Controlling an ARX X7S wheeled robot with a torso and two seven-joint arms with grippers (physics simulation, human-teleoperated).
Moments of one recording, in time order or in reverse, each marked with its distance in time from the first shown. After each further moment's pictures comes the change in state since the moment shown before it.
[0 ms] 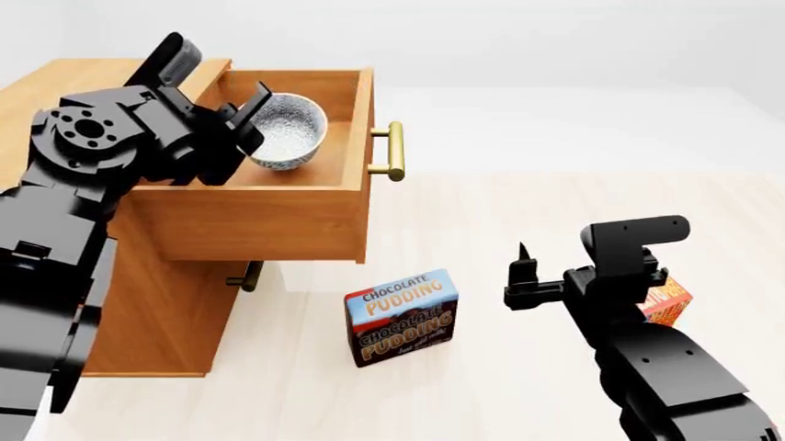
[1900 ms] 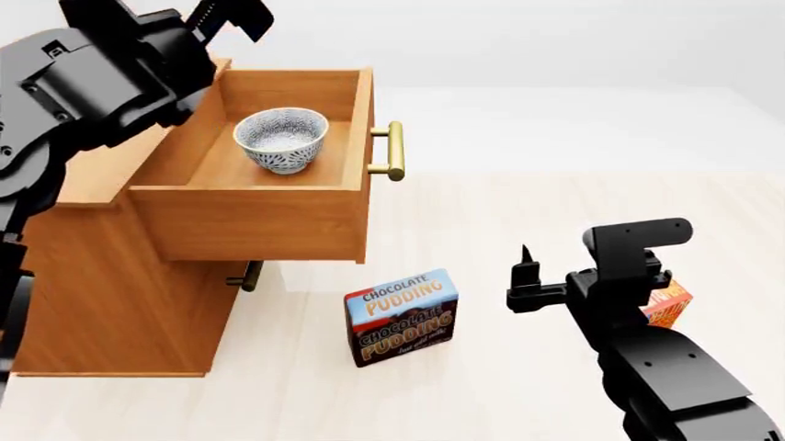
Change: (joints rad) left arm 0.134 -0.246 -0.034 0.778 -0.143 0.132 -0.051; right arm -0.010 0.019 -0.013 -0.004 0.012 -0.011 0.017
